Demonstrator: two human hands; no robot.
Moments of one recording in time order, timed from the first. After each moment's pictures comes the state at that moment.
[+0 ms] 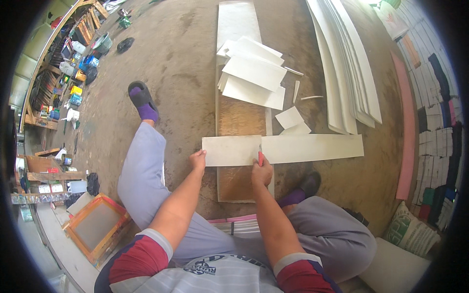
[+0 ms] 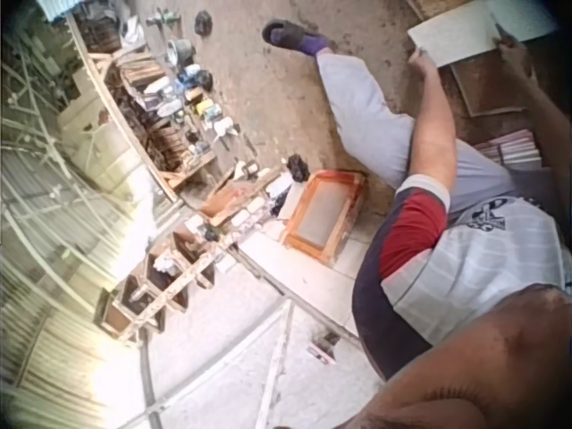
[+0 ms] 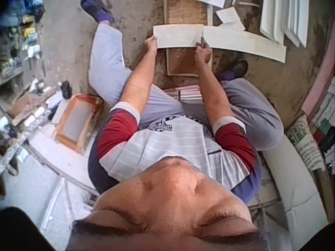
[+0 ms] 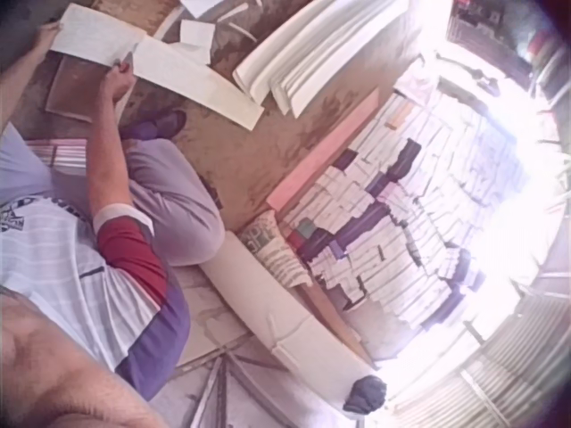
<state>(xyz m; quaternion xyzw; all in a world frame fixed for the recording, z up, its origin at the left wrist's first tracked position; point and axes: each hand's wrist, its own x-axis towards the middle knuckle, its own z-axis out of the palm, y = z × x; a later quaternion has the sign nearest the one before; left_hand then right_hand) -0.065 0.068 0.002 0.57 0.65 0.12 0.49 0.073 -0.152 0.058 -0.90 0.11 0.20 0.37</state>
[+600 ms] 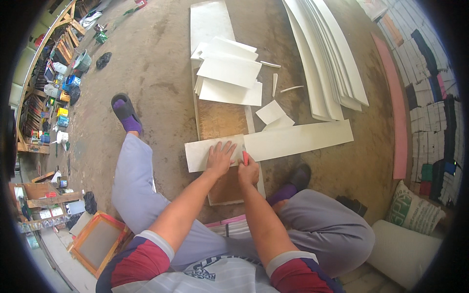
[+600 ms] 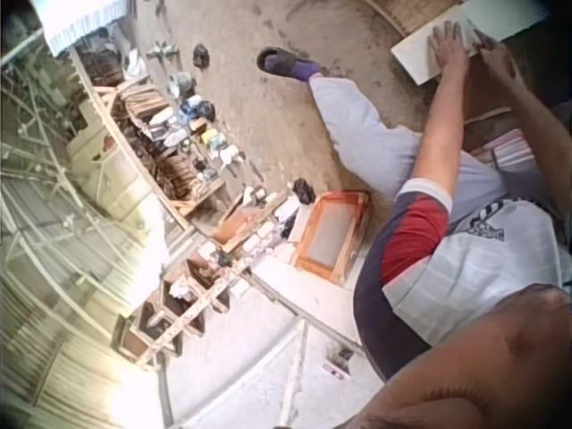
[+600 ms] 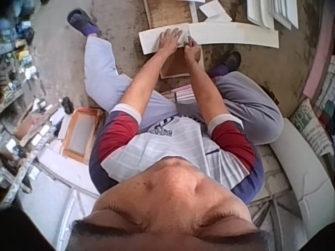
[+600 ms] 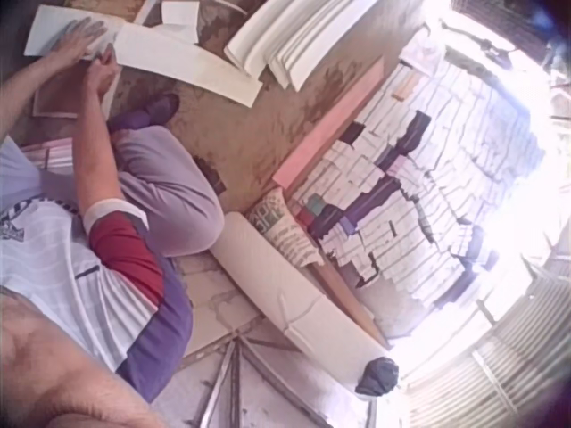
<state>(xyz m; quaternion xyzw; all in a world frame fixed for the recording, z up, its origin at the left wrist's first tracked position) 0.032 -0.023 0.057 0.98 0.12 -0.11 0.11 0.077 -0.153 0.064 -0.90 0.12 0.22 0.36</state>
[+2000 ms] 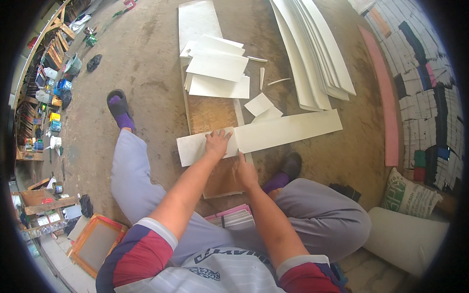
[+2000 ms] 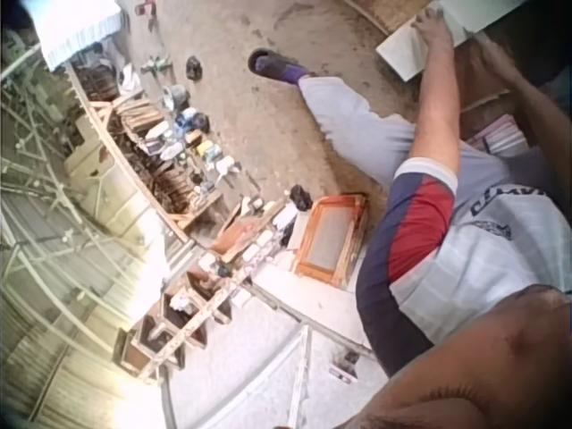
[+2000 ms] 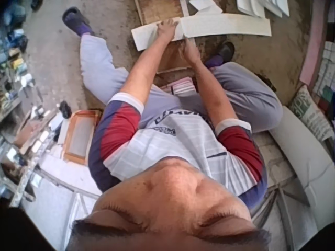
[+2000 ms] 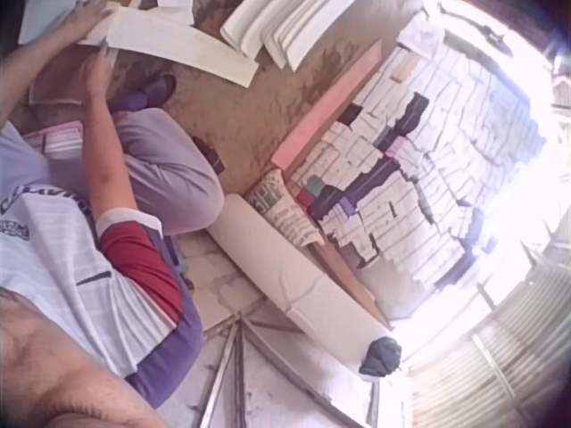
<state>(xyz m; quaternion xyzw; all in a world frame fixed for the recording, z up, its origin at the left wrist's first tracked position) 0.087 -0.030 0.073 0.97 0.10 -0.23 0.00 0.078 -0.205 0.125 -0.91 -0.17 0.35 0.17</state>
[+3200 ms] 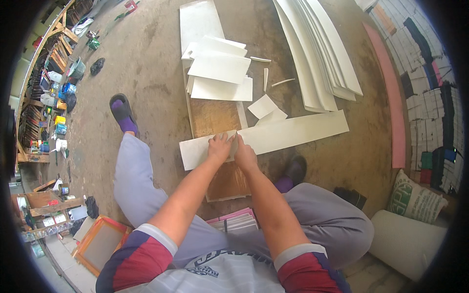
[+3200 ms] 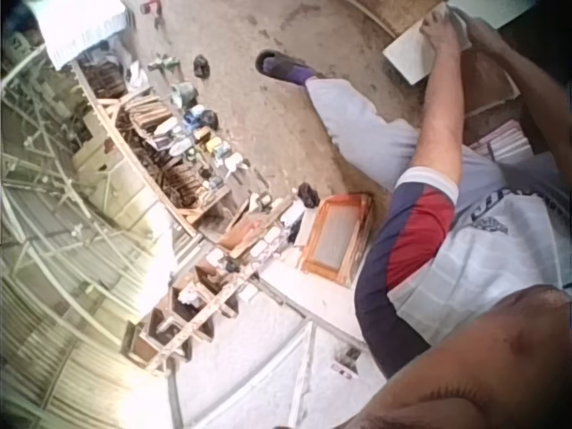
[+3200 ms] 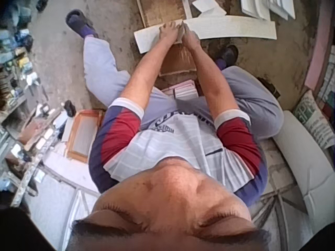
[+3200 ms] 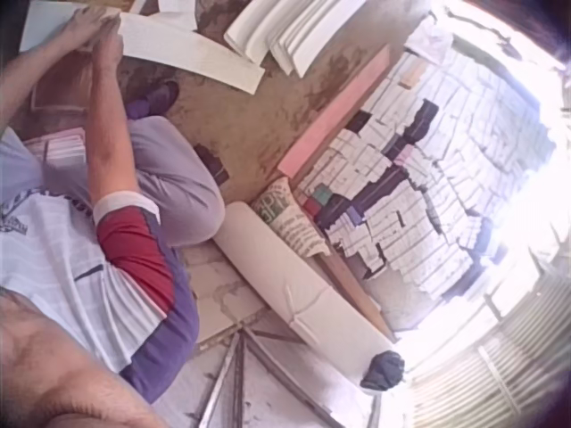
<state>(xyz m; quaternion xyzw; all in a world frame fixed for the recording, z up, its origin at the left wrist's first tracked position) 0.088 -0.028 0.071 0.97 0.10 -0.23 -0.01 0.139 -0.158 0.092 -0.91 -0.18 0.29 0.24</state>
